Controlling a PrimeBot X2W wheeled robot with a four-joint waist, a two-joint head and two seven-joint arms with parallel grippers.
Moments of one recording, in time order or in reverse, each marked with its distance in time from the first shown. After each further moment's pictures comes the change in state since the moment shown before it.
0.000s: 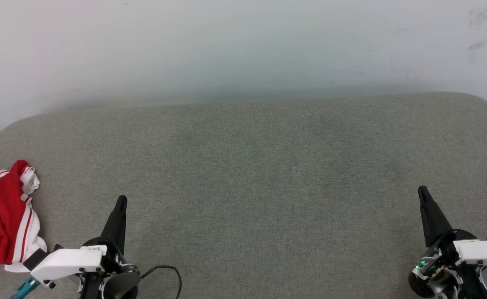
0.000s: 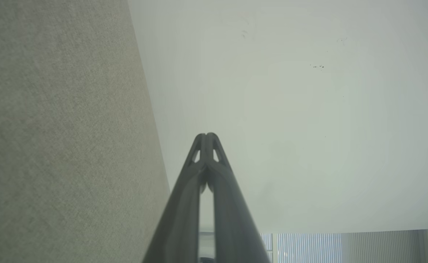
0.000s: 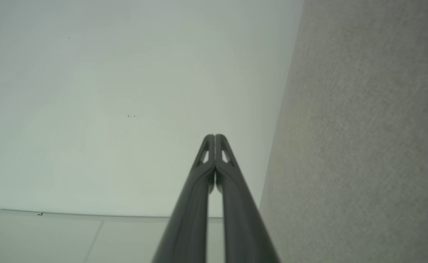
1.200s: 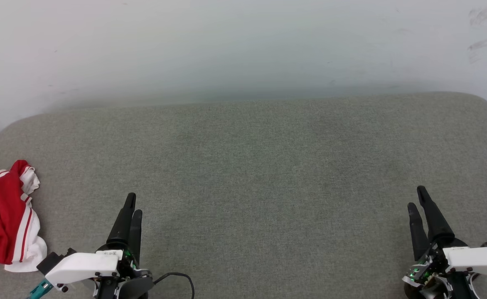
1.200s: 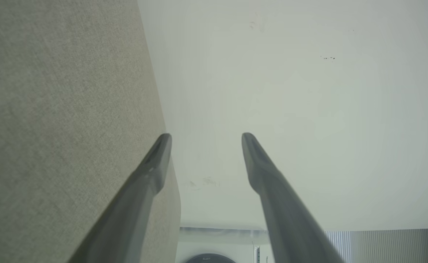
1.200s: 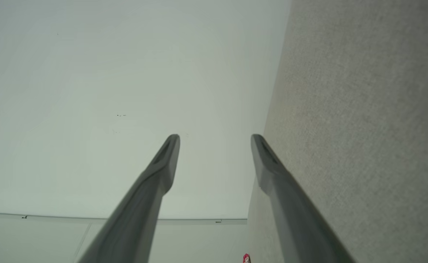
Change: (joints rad) left arm 0.023 -0.003 -0.074 -0.005 0.013 0.002 -0.066; right arm 0.032 0.000 0.048 -0.008 -0.025 0.000 -0.064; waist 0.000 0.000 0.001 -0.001
